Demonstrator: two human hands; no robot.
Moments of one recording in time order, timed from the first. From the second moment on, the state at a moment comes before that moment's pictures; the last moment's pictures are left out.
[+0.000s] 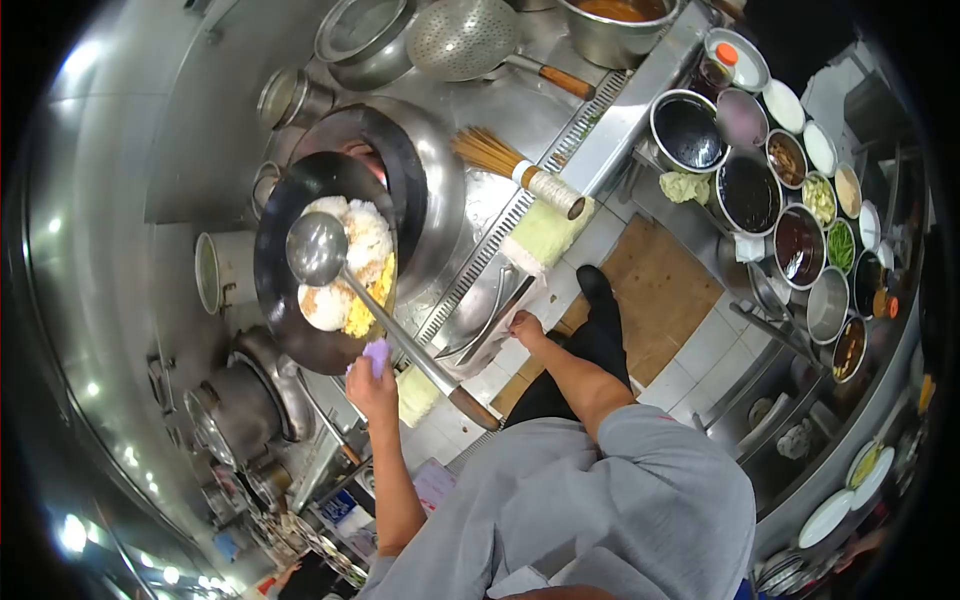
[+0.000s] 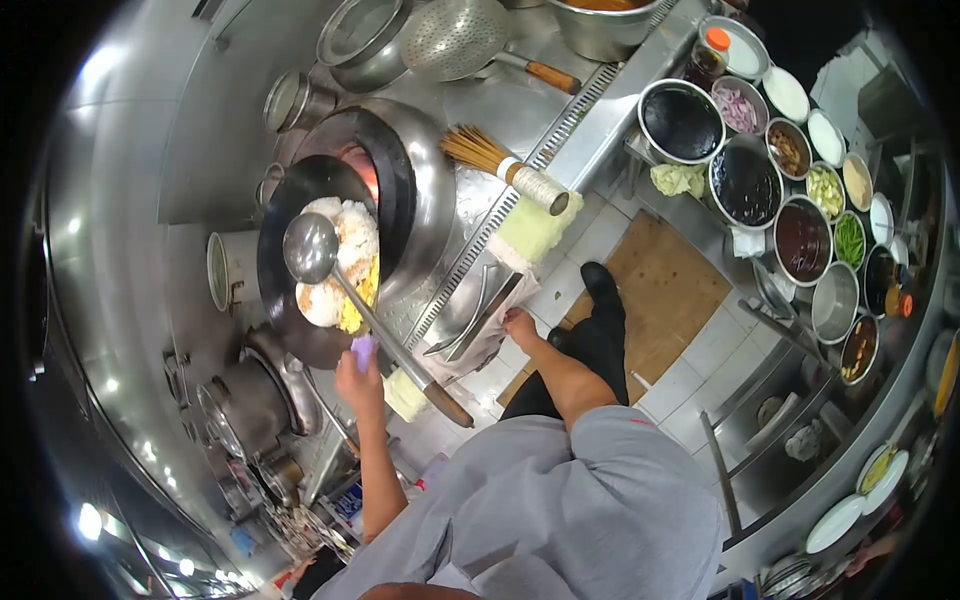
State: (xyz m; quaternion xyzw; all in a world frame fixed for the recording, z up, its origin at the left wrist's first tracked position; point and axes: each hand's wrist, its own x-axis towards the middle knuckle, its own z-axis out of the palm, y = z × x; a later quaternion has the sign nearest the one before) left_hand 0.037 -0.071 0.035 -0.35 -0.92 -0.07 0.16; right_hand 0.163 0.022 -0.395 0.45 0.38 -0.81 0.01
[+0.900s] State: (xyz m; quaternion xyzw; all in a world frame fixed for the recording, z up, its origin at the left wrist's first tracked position) left_hand 0.000 -0.071 0.037 -0.28 -0.92 -0.19 0.19; right_hand 0.164 0.028 -0.372 0.44 0.39 -0.80 -0.08
